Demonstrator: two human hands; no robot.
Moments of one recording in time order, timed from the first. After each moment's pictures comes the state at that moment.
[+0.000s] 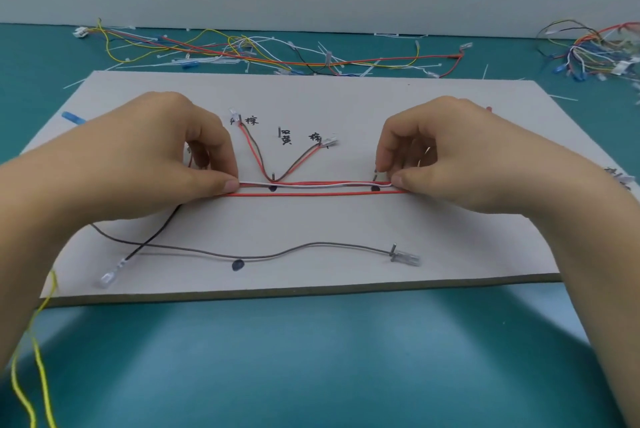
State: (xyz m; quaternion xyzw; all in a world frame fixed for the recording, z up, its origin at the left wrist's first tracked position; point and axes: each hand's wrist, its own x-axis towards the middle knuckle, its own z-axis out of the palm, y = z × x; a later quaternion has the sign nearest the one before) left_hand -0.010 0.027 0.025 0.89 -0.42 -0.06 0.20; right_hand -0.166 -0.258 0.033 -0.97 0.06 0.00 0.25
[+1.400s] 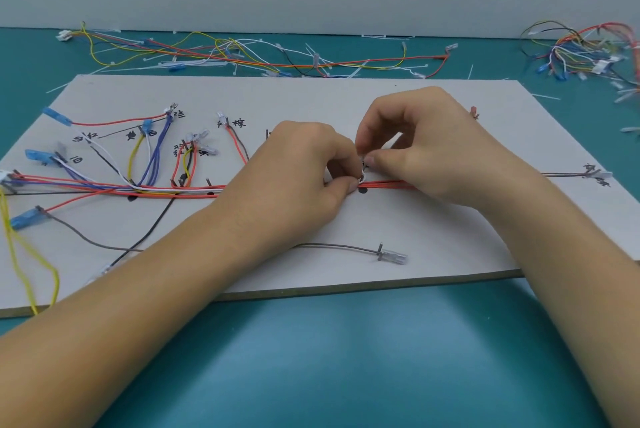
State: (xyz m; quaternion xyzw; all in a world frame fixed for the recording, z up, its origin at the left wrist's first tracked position) left_hand -0.080 -0.078 -0.001 0.83 -0.47 -0.01 0.31; right_hand -0.154 -0.259 0.017 -0.93 0.04 -0.10 0.34
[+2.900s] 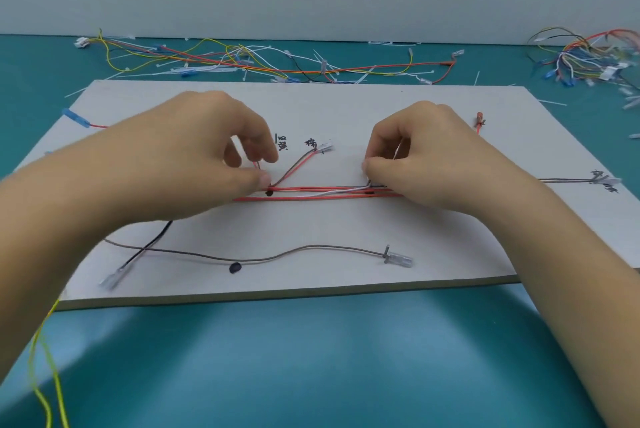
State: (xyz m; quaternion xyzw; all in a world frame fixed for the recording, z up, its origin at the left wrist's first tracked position) left_hand -0.038 -0.007 0.042 0.89 -0.40 -0.06 0.18; right_hand -0.154 -0.242 0.022 -0.96 0.14 -0.07 0.25
